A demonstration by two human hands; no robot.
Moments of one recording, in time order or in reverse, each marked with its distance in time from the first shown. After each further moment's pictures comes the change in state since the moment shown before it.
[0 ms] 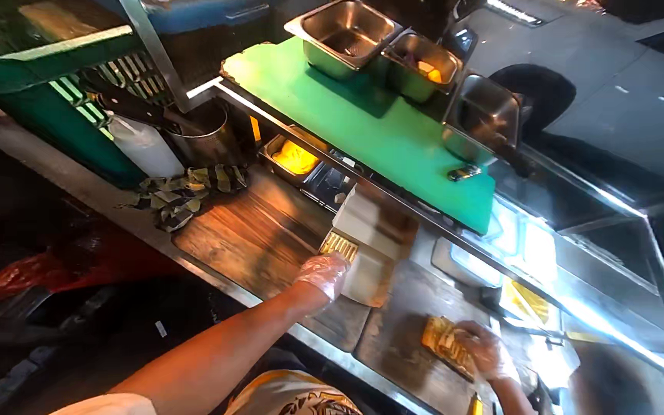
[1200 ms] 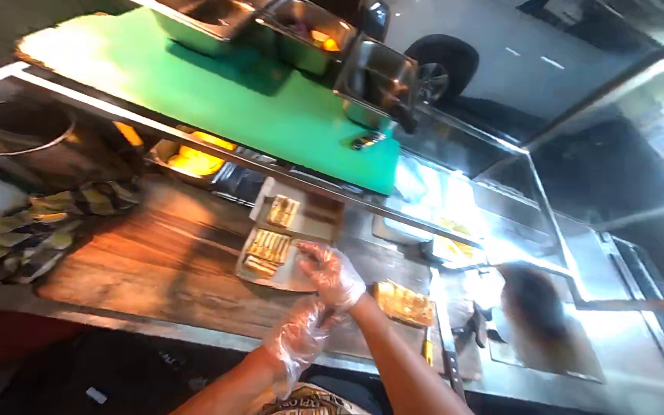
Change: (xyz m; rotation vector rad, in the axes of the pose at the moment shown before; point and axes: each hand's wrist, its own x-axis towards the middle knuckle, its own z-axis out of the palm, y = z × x) left_hand -0.066 0.082 0.061 -0.743 0.091 0.436; right_hand -0.005 -0.219 0.050 0.320 -0.174 -0.478
